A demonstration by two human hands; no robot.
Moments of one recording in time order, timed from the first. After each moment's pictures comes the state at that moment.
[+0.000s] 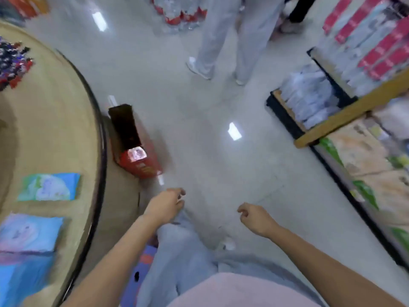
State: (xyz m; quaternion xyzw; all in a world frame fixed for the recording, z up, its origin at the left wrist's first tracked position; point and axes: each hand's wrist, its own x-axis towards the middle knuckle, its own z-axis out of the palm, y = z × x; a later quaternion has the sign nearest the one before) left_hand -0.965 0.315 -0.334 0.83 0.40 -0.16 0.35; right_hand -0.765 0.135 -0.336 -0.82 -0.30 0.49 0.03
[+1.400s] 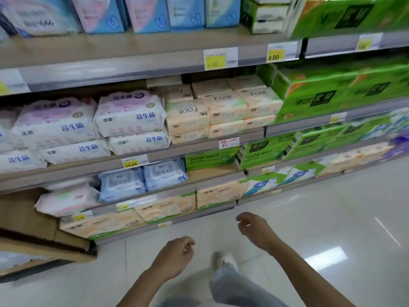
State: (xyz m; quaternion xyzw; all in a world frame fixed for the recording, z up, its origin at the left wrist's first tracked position) left_hand -0.277 -0.298 -0.283 0.86 -0.16 -0.39 0.28; right_hand -0.331 -0.540 -0.264 -0.86 0.27 0.18 0.39
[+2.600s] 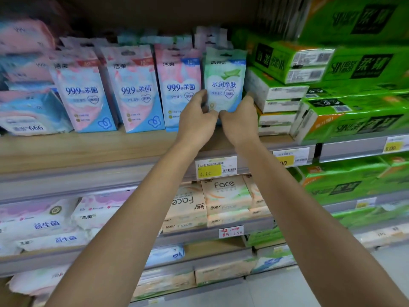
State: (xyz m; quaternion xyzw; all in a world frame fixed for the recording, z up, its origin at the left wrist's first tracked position) left_hand 0.045 -0.517 0.024 0.78 -0.15 0.05 0.60; right_hand 0.022 -0.605 0.026 -0.80 0.20 -0.24 0.50
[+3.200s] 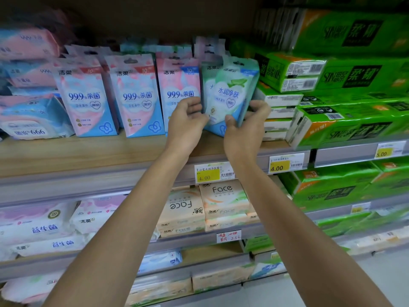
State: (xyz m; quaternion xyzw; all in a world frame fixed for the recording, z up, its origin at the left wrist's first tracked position) left_hand 0.034 -0.502 0.029 0.72 -0.12 0.05 0.69; right_hand -0.016 -0.587 0.027 -0.74 0.20 -0.39 0.52
